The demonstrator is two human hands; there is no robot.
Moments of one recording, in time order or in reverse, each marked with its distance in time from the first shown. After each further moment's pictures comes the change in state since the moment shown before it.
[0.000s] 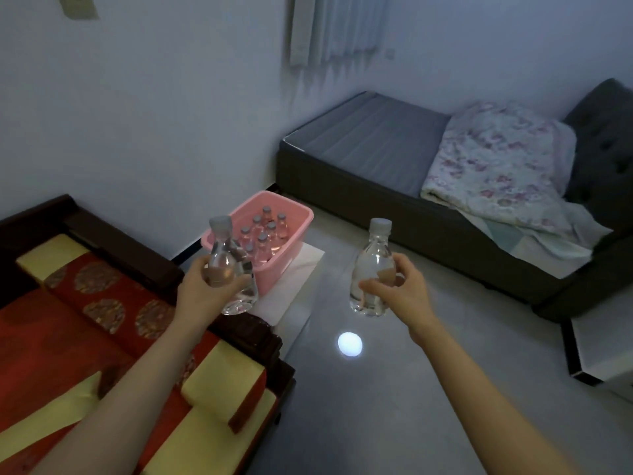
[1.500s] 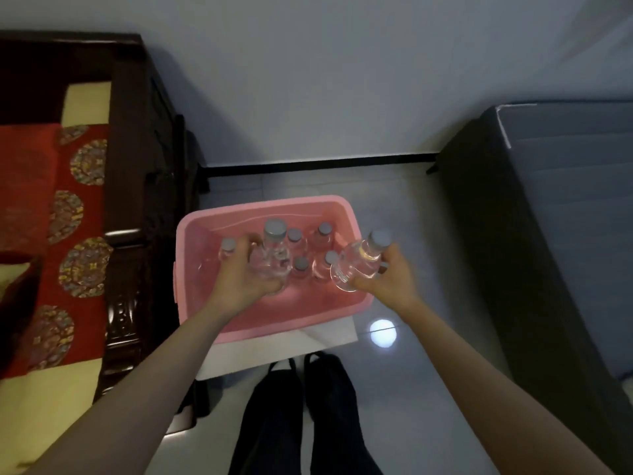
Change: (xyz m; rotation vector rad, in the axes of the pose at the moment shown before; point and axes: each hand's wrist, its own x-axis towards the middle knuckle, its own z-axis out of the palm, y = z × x) left_hand 0.386 -0.091 0.220 0.101 0.437 -0.418; right_hand 0.617 0.091 0.204 -0.333 -0.911 -0.104
